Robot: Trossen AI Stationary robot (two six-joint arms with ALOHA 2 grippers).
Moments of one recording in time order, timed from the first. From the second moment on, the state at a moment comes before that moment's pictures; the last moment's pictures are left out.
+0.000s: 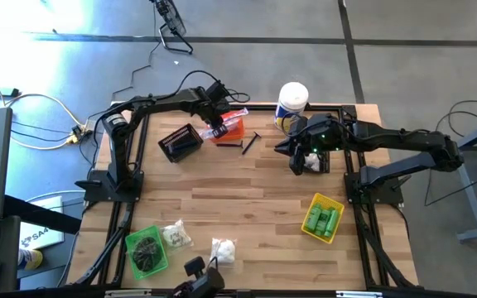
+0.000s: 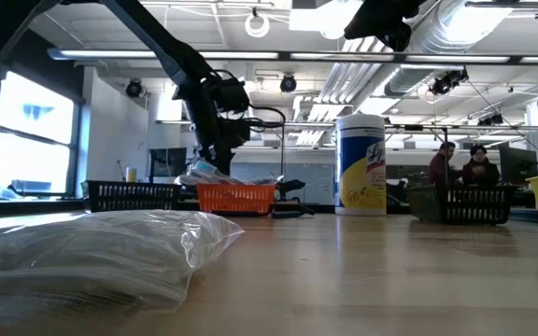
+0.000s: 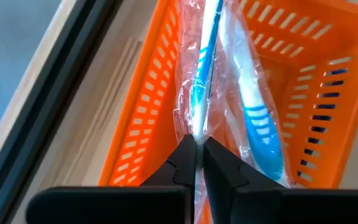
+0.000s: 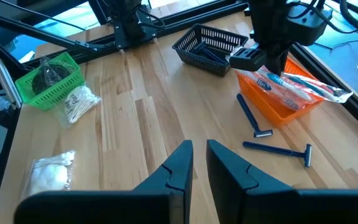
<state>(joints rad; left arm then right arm) 0.66 1.90 1.39 -0.59 0.05 0.18 -0.13 1.14 1.09 -0.51 0.01 0.24</state>
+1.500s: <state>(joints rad) 0.41 1.90 1.74 -0.94 0.03 -0.26 -0.13 1.14 1.09 -0.52 -0.01 0.24</state>
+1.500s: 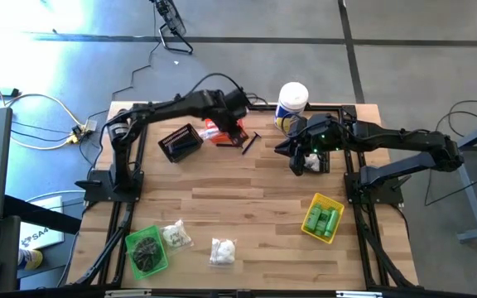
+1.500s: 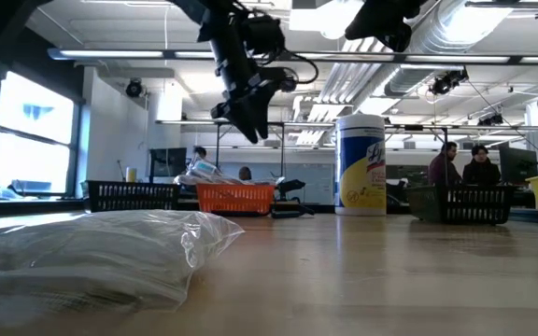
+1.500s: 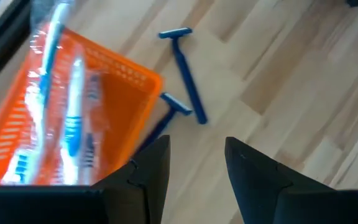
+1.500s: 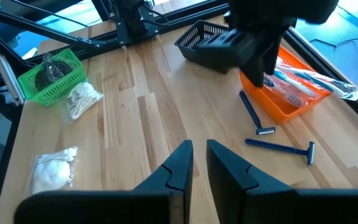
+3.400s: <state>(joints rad) 0.16 2.04 1.45 -0.45 -0.27 -0.79 -0.13 1.14 1.10 -0.52 -0.19 0.21</state>
